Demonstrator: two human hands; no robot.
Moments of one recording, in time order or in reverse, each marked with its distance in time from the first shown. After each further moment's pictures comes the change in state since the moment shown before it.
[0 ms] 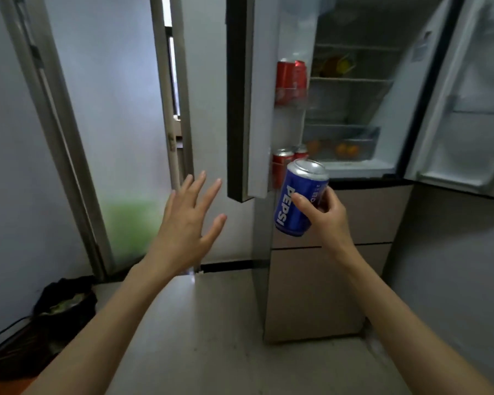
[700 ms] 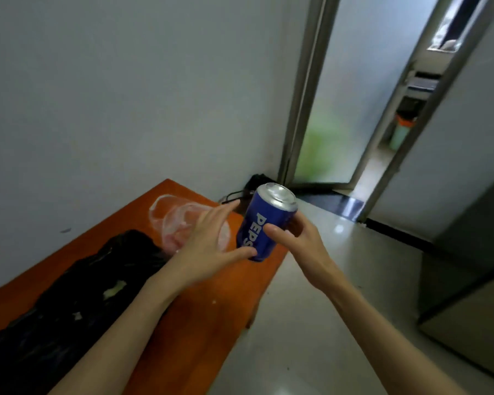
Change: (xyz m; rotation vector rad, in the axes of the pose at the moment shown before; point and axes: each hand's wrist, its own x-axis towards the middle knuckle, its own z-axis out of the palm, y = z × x) left_hand -0.385 -0.232 -0.227 -0.225 -0.052 -0.864; right_hand -0.275 -0.010 0.464 0.187 -0.936 0.295
